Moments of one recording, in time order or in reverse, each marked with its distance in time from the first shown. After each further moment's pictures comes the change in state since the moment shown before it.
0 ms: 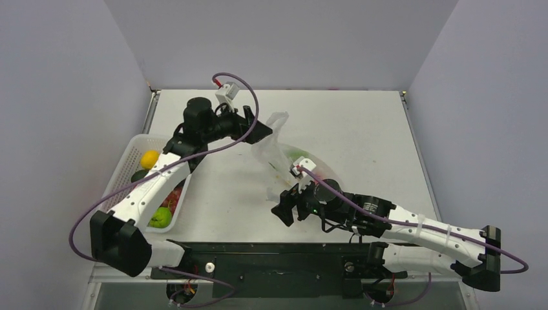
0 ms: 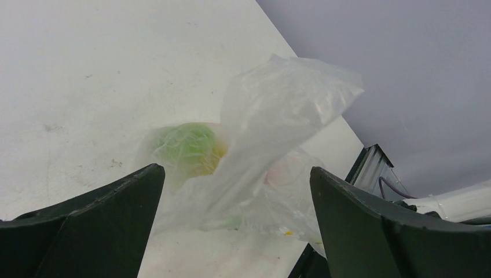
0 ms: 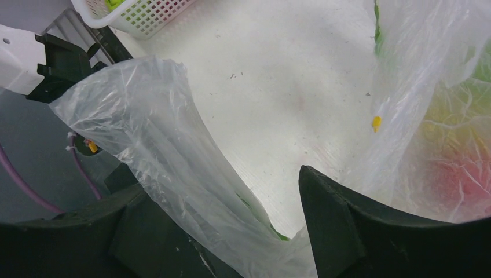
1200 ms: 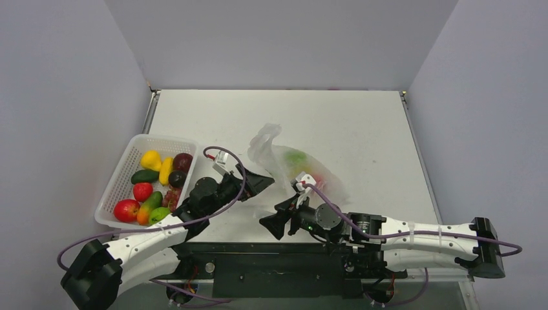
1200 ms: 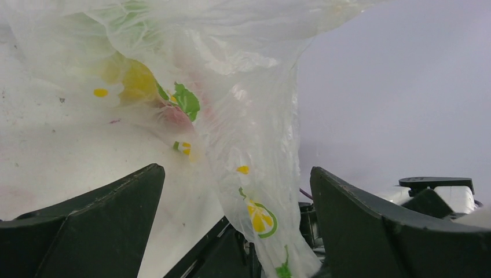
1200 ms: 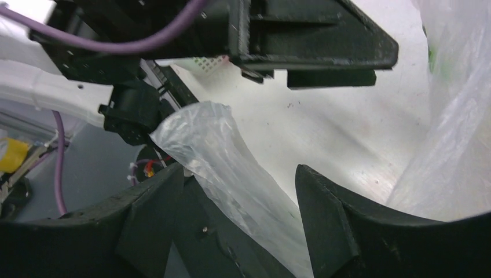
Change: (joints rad) left arm -0.317 -0.452 -0.862 0.542 -0.418 -0.659; right arm 0.200 -0.023 -0.214 0.386 0.159 0.148
